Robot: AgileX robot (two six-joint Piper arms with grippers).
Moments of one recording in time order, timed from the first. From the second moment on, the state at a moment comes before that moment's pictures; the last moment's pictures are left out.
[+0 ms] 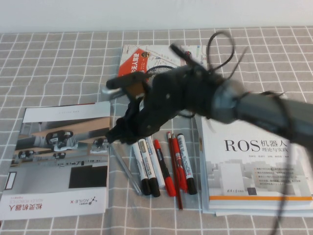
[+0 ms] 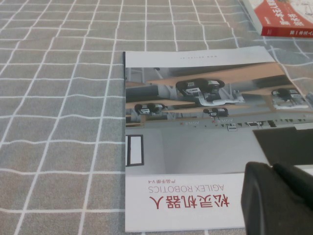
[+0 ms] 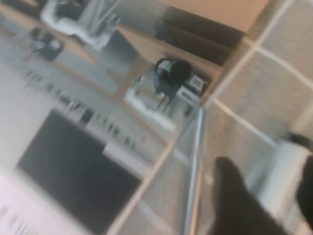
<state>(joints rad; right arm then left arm) 0.78 2.14 -1.77 0.19 0.69 0.05 -0.07 -0.02 0.03 -0.06 0.38 0.07</state>
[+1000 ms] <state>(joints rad) 0.78 1.12 -1.02 0.08 0.97 0.03 -0.07 -0.02 0.03 -0.06 0.38 0.07</state>
